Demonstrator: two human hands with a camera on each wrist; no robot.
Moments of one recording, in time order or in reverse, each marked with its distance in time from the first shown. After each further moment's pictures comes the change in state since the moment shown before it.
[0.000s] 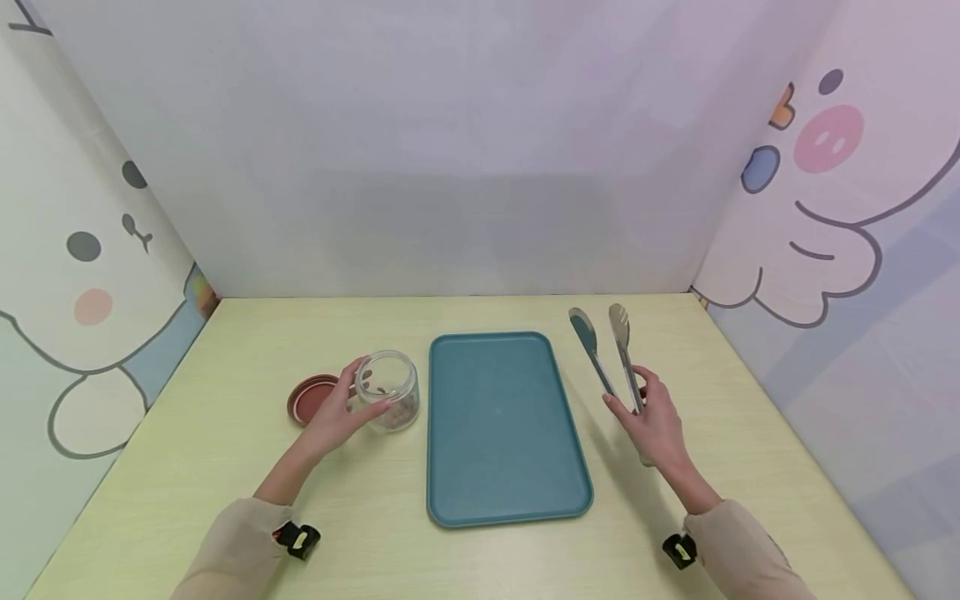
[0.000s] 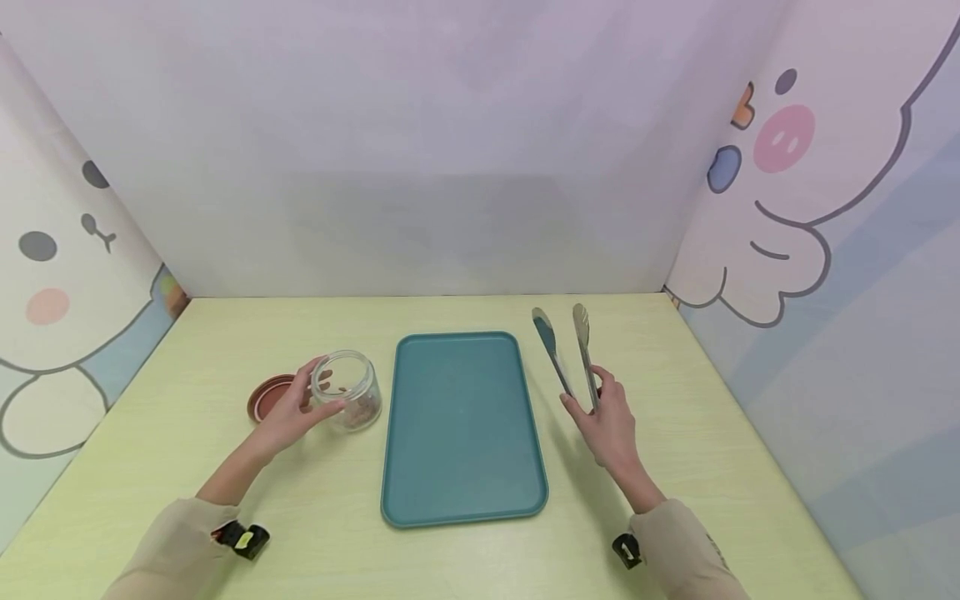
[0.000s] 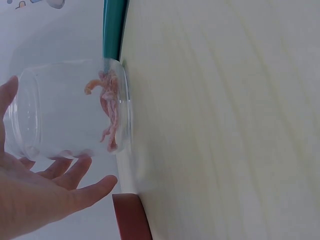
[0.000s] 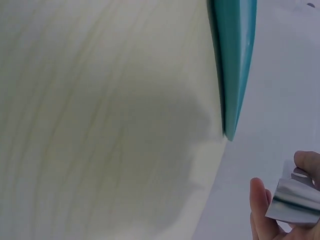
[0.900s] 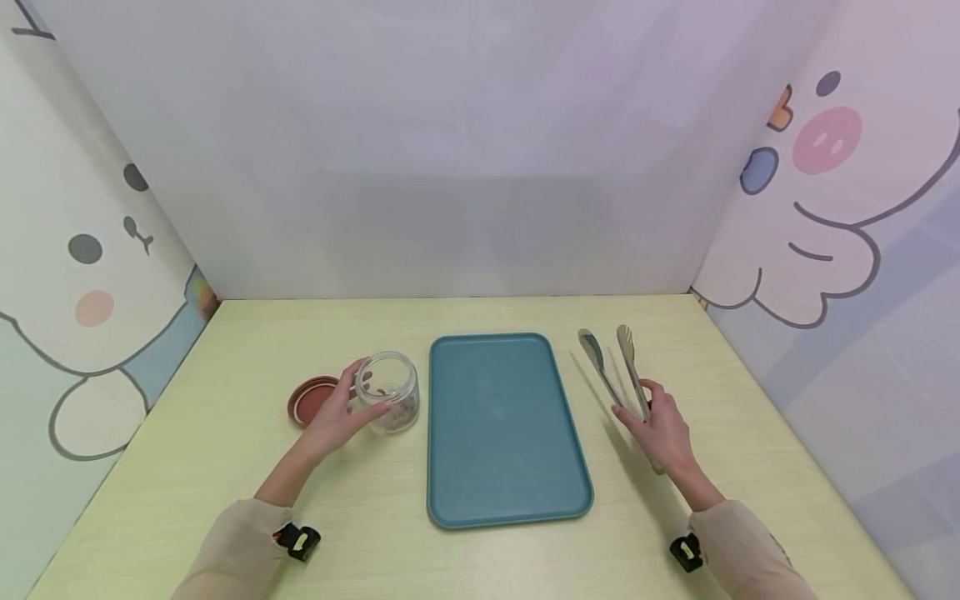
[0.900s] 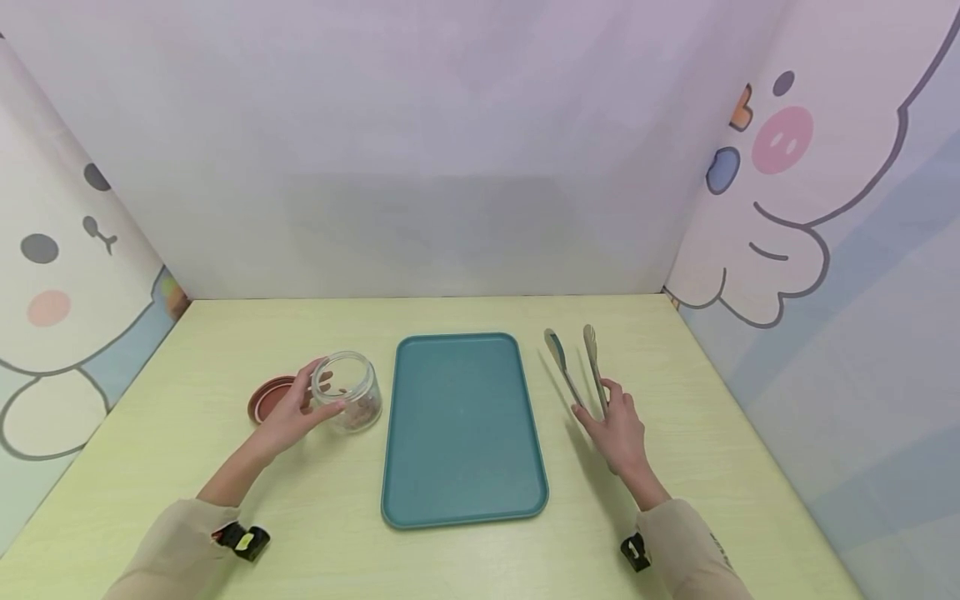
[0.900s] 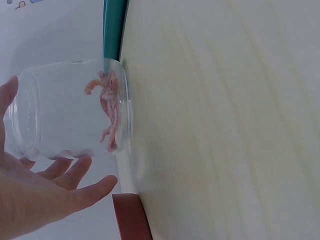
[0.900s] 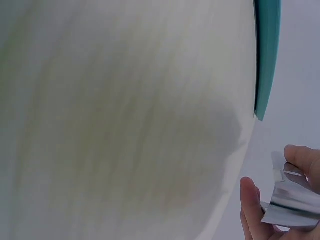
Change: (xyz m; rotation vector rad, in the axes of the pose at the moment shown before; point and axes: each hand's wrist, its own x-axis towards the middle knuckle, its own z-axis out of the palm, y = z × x) left_hand 0.000 -0.002 0.001 -0.002 0.000 -0.004; right_hand -0.001 0.027 -0.001 -0.076 -0.121 0.079
